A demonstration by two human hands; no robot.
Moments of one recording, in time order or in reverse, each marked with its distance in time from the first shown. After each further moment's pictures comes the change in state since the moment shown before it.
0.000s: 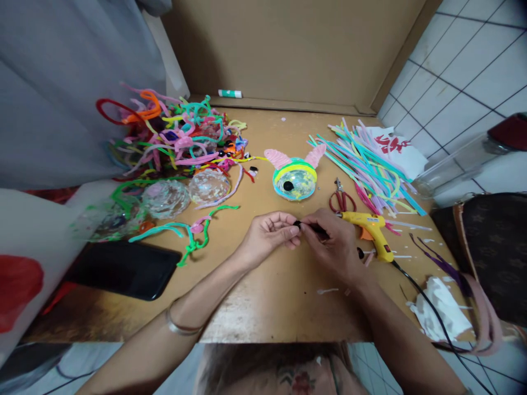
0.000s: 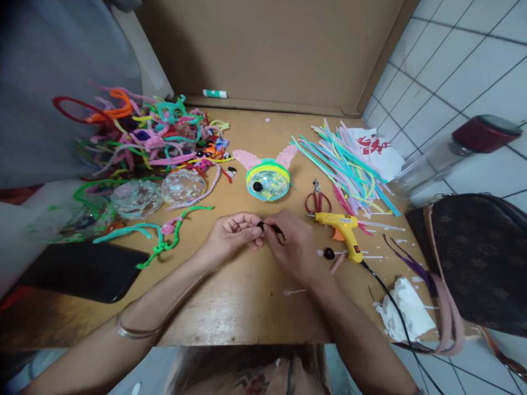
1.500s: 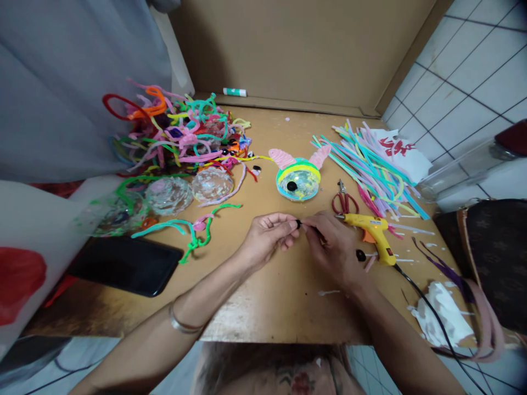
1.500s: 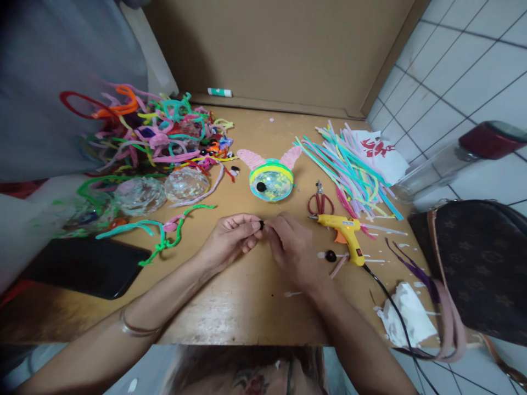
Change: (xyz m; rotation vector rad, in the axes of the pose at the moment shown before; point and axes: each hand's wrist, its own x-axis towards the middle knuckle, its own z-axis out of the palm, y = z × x) left_hand -0.001 -0.002 0.002 -0.107 0.103 -0.070; right_hand -0.007 0.003 0.006 -0.053 -0.009 -0.054
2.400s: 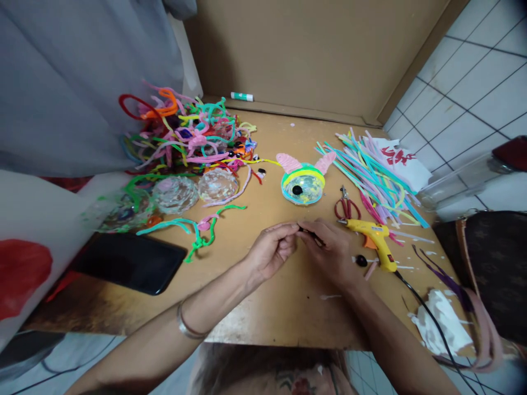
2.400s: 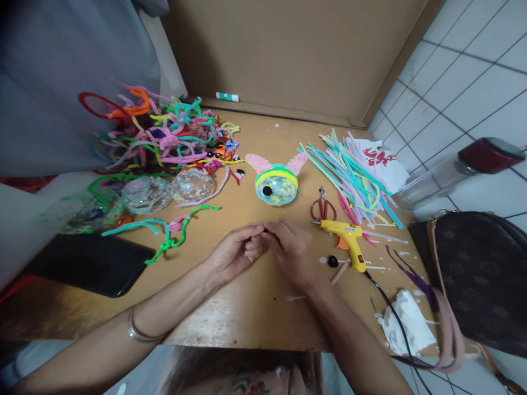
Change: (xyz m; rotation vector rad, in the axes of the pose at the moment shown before) left_hand -0.001 -0.009 0.006 -0.385 0.021 -0.153; right_hand -0.003 0.008 0.013 0.031 0.015 -0.034
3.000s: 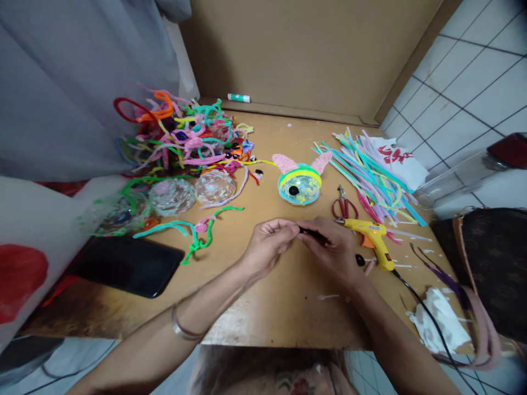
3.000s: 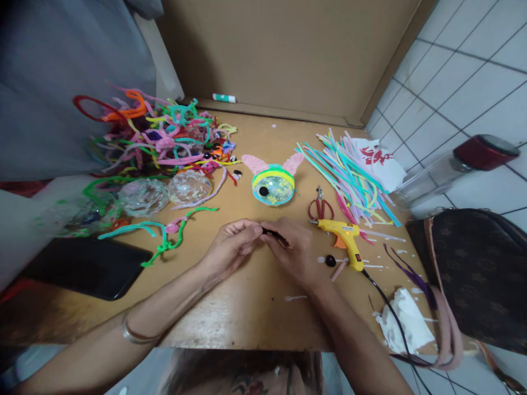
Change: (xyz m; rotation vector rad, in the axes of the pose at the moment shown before) left_hand -0.005 0.005 0.005 0.289 0.025 0.229; right_hand 0.008 -0.004 -0.013 0.164 -0.038 0.091
